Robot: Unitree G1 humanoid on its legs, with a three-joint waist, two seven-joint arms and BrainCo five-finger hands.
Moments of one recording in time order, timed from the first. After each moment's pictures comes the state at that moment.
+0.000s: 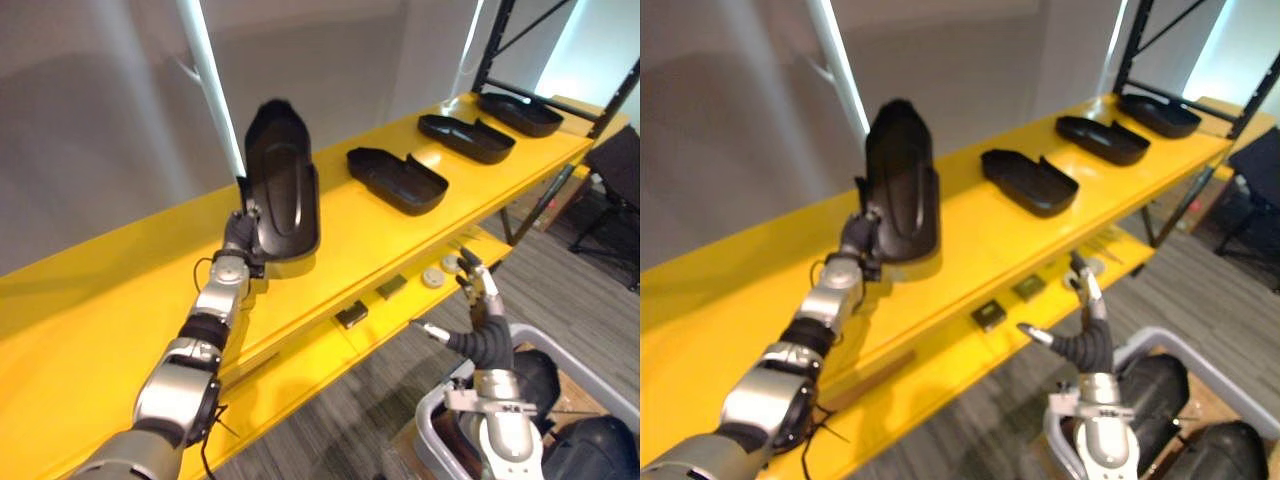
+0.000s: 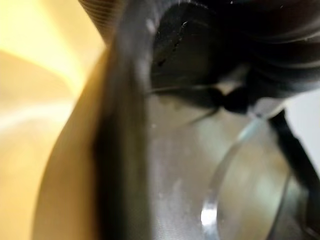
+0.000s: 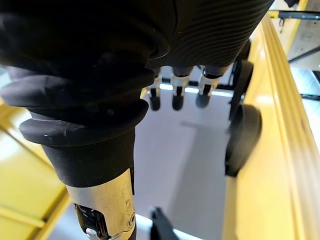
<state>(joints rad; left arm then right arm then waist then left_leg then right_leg) -0.88 0.26 -0.09 1.01 -0.15 0.03 0.22 0.32 -0.08 0.01 -0.42 -0.15 -0.27 -0.09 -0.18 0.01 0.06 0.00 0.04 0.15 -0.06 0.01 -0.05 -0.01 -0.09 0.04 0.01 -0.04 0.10</state>
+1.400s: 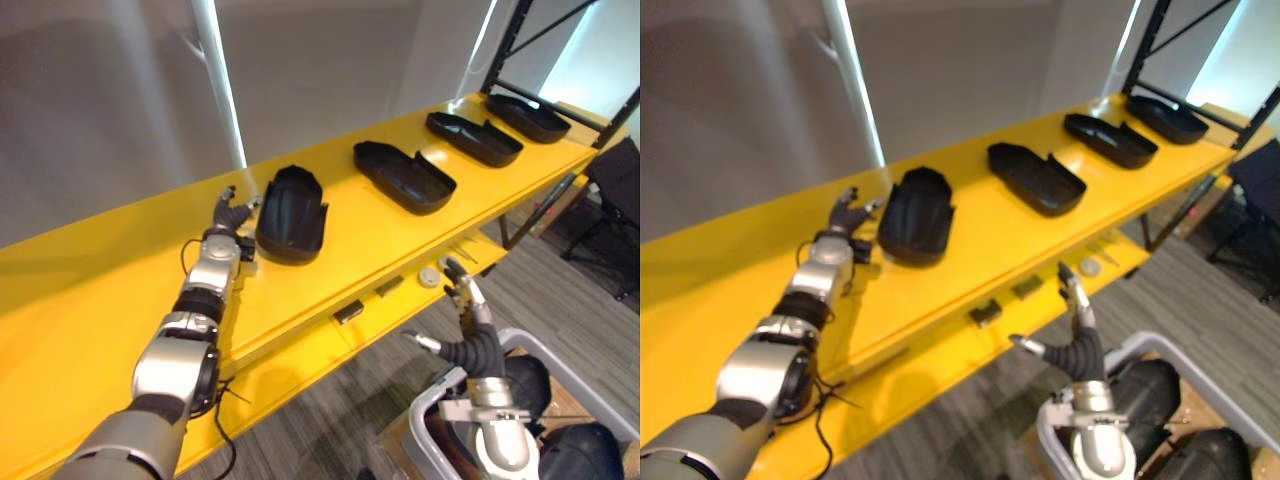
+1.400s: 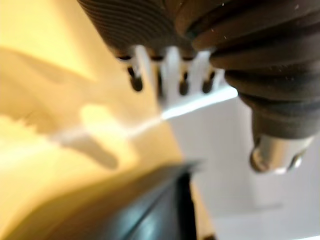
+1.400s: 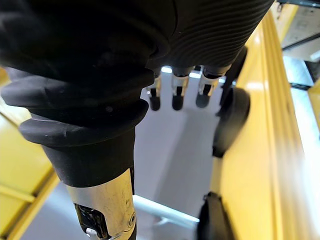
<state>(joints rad) -0.96 0.34 -0.01 0.95 -0.04 0.09 0.18 0.33 -0.09 0.04 -0.42 -0.15 -0.27 -0.06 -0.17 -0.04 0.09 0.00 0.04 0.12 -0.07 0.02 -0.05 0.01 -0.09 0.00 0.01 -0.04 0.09</state>
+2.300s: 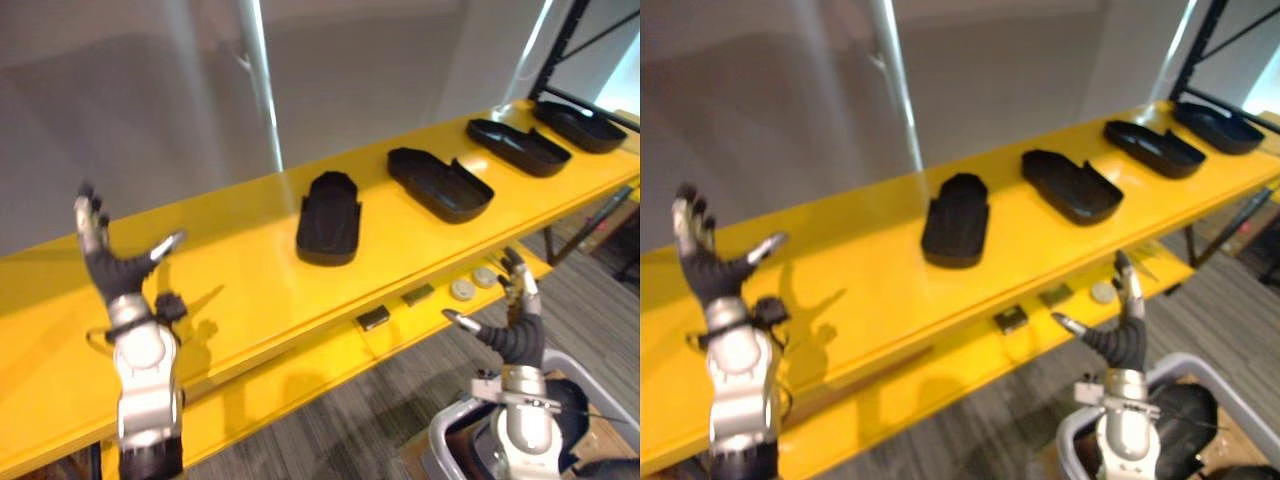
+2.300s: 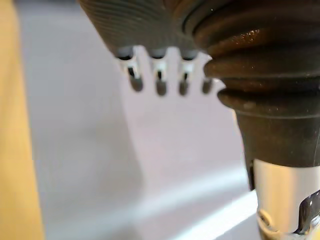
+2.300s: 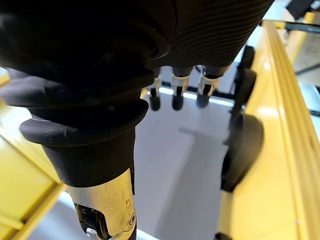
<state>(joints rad) 0.10 0.00 0.37 -0.41 0.22 -0.10 0.45 0.21 -0.05 -0.20 -0.32 -0.20 -0.26 -0.14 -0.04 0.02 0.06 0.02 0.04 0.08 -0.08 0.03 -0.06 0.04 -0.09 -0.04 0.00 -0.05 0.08</state>
